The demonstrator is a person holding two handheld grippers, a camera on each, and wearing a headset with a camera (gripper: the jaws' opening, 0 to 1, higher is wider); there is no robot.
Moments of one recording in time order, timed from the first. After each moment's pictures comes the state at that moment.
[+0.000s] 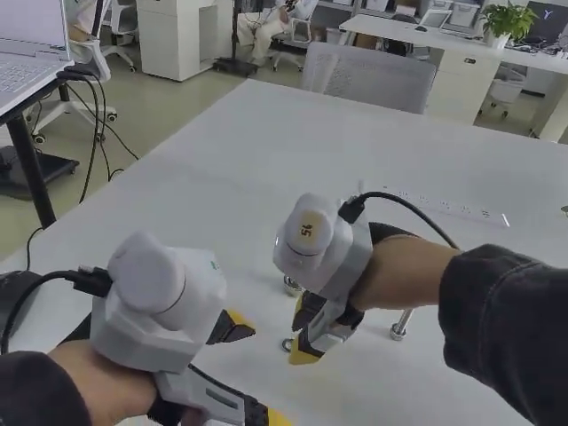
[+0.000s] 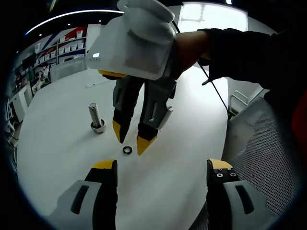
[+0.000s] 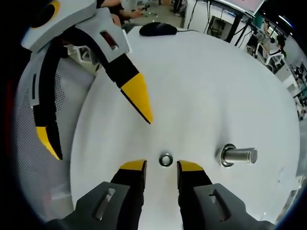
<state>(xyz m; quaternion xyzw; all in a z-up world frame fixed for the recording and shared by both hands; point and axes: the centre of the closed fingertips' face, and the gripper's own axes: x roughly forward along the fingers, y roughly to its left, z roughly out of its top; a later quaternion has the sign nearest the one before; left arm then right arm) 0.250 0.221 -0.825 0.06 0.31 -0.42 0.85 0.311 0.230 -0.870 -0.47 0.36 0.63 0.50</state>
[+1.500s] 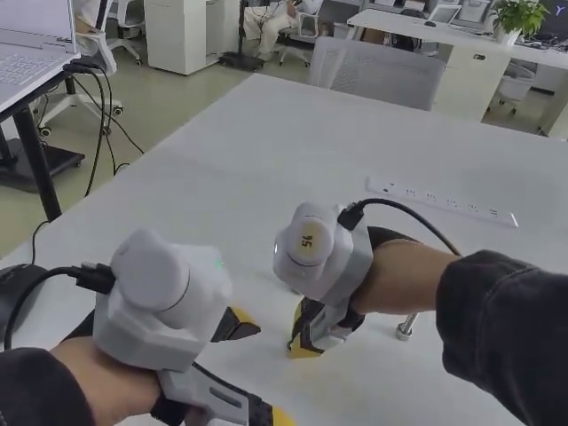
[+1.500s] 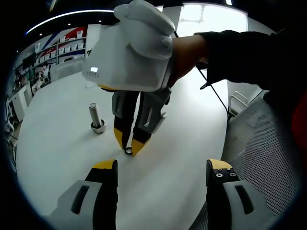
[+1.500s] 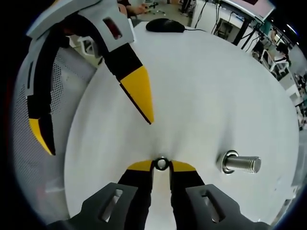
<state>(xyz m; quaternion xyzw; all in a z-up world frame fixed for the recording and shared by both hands) 0.252 0.220 -0.823 0.06 0.31 -0.42 0.85 0.313 0.232 -0.876 -0.49 0.34 0.64 0.48</state>
